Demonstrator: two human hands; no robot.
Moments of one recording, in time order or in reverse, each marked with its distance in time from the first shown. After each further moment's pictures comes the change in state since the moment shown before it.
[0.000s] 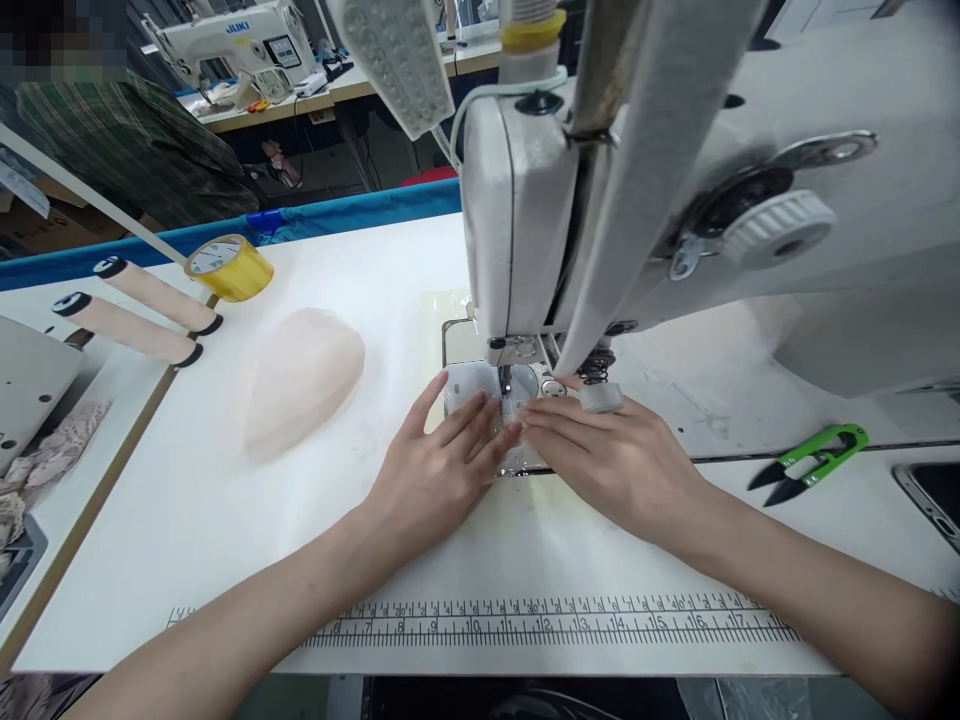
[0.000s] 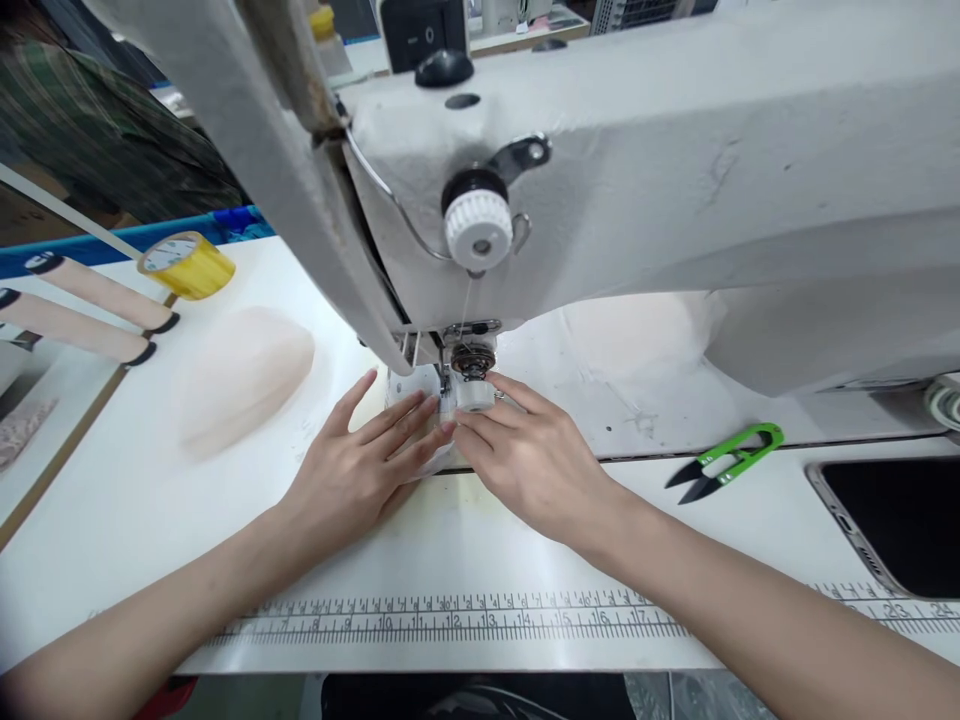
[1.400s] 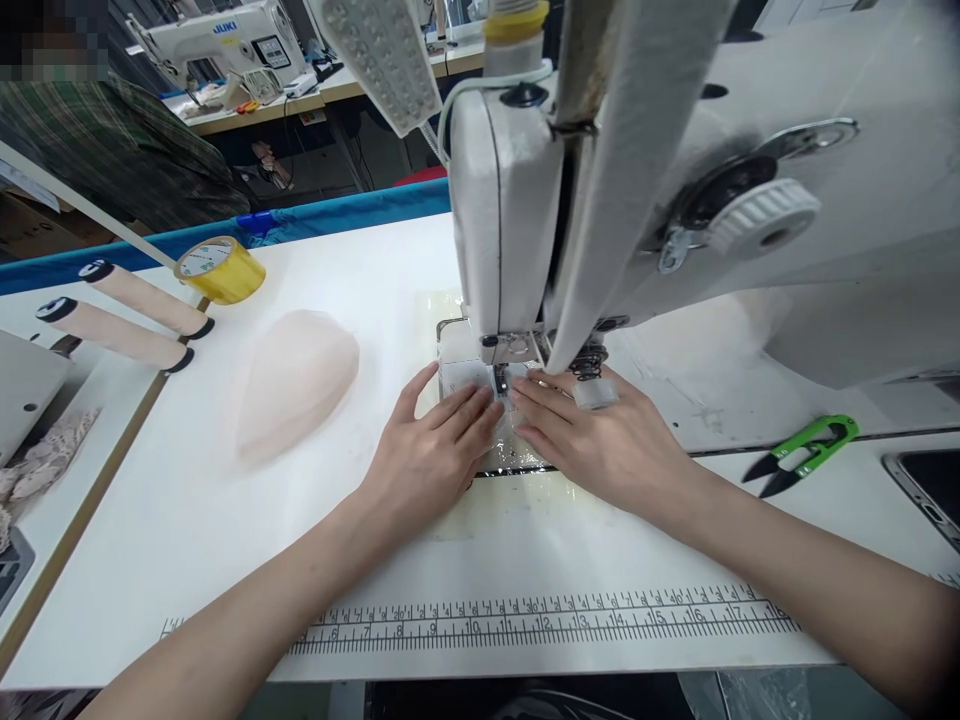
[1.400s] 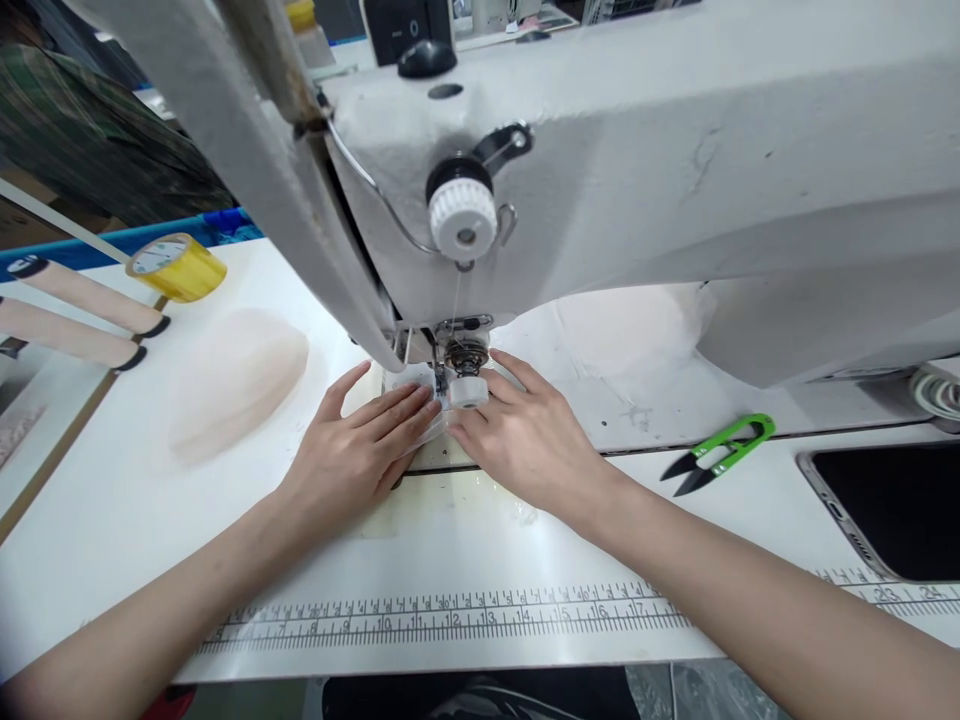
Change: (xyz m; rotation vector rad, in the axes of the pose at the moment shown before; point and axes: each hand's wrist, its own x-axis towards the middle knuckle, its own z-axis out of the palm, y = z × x) left_hand 0.006 -0.010 0.007 -0.034 0.101 -0.032; right_hand 0.003 0.005 0.012 -0.125 -0.014 0.080
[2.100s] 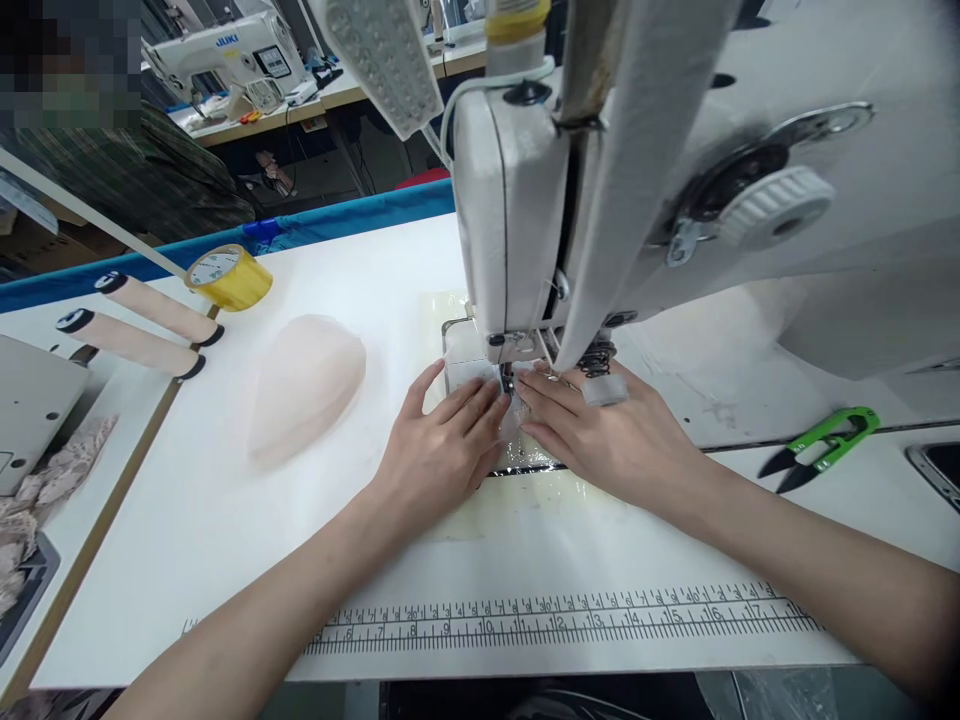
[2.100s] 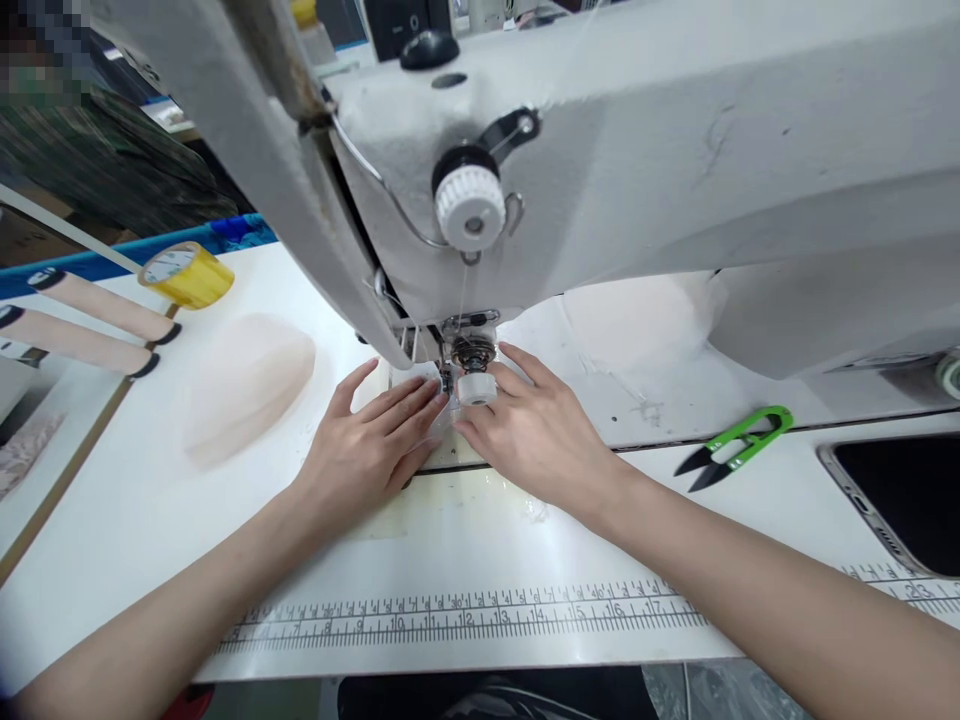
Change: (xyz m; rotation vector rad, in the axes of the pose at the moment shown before) left_hand 0.002 -0.002 0.001 -0.046 -0.034 -0.040; right_hand 0.002 0.000 0.000 -0.062 -0.040 -0.005
